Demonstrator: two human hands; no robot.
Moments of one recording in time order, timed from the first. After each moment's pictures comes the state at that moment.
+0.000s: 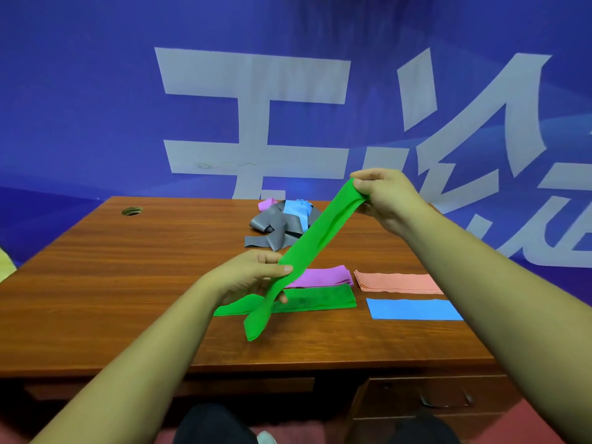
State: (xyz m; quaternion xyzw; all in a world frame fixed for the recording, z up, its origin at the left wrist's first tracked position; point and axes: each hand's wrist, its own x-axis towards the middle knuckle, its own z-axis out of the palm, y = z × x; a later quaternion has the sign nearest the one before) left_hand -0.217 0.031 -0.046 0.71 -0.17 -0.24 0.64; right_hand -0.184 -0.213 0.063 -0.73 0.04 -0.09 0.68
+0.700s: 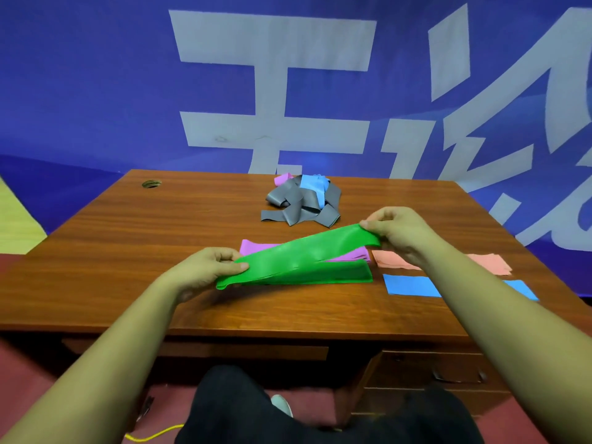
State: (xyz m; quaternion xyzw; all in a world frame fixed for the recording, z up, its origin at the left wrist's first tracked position) left_hand -0.229 0.124 -0.100 0.76 -0.03 -0.19 0.62; right_hand -0.197 -0.234 -0.035 -0.78 0.07 0.03 0.62
